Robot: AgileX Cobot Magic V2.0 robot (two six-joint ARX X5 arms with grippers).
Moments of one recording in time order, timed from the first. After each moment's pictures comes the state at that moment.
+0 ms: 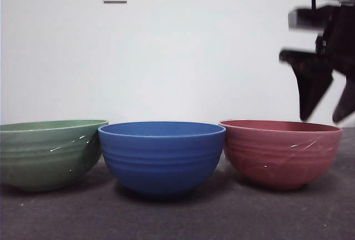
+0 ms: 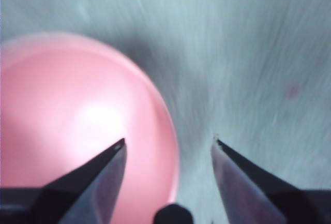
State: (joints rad) left arm -0.23 0.75 0.92 -0.74 0.03 -0.14; right arm 0.33 1.34 0.90 -0.57 0.02 0.12
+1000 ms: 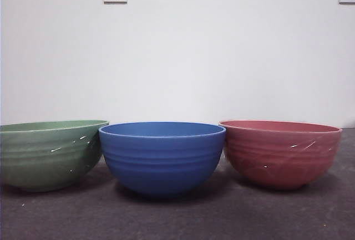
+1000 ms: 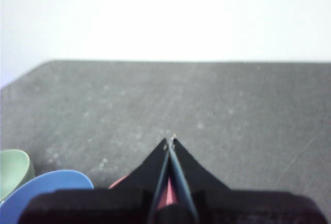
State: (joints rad) left arm -0.26 0.50 0.69 -0.49 0.03 -0.09; right arm 0.35 0.39 0.57 -0.32 0.01 0.09
